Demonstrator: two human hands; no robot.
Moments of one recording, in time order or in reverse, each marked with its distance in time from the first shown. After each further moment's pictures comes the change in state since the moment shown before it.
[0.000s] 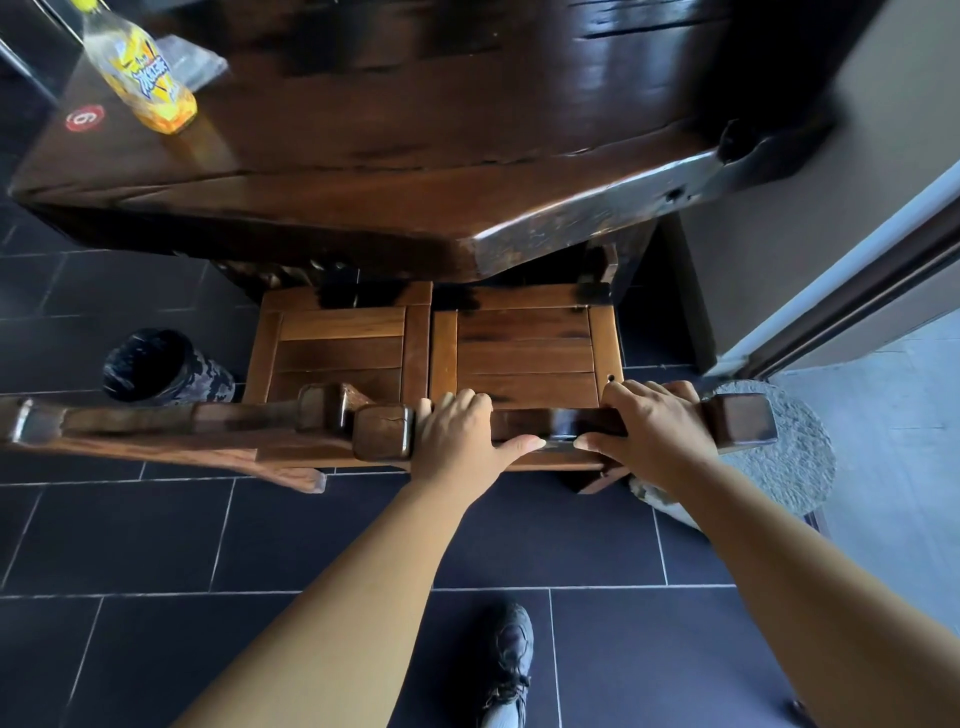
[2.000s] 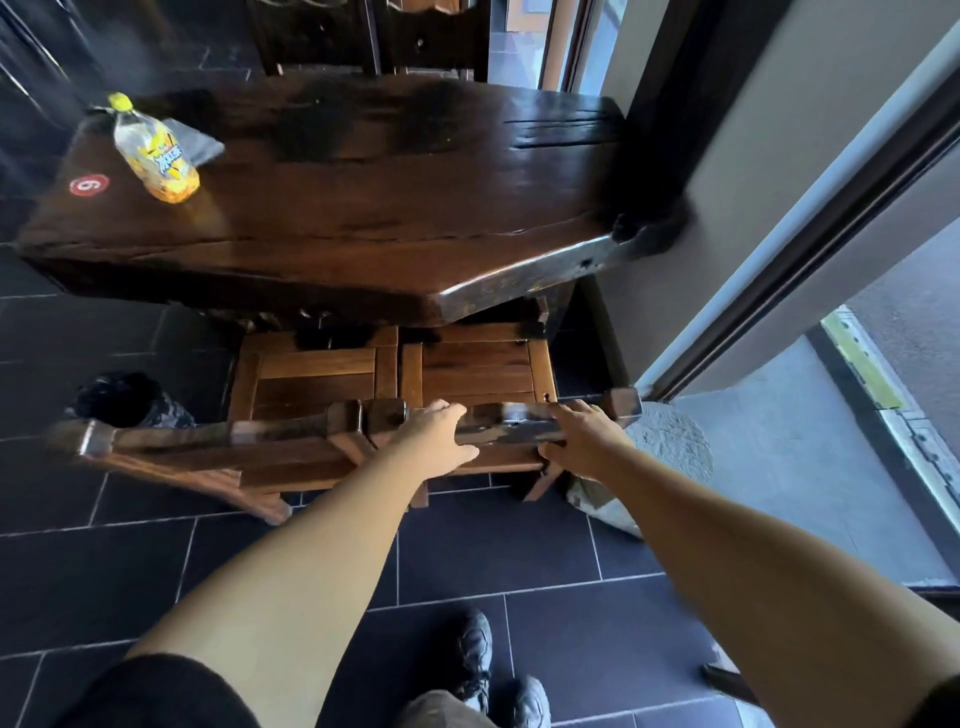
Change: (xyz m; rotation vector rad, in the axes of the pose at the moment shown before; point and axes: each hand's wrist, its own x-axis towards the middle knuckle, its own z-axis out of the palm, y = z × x) left_hand -0.037 -0.003 -0.114 -0.239 -0.404 0.067; right_hand -0.058 -0.073 -0.104 0.113 -0.286 0.262
